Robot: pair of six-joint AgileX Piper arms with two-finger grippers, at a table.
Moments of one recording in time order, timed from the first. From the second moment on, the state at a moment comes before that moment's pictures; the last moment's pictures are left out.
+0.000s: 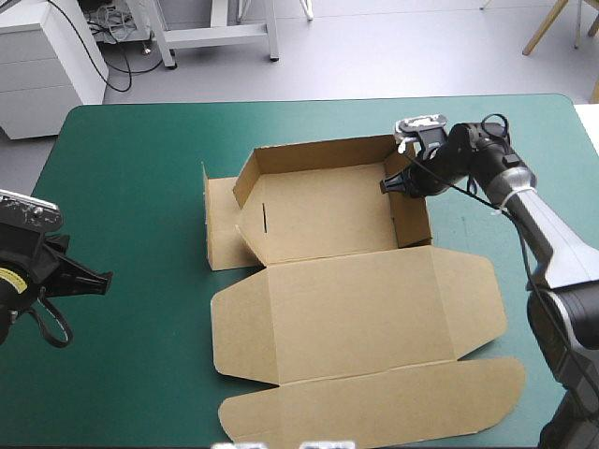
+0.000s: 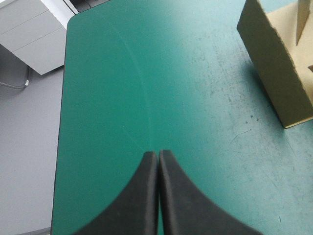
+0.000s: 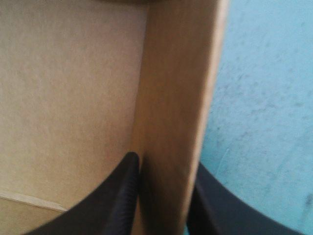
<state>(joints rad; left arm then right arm) -0.16 0.80 -1.09 0.23 1.01 0.07 0.19 1.84 -1.59 0.17 0.91 -0.19</state>
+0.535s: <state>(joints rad) -0.16 0.80 -1.09 0.24 1.03 0.07 0.19 1.77 -1.75 0.18 1.02 -0.20</state>
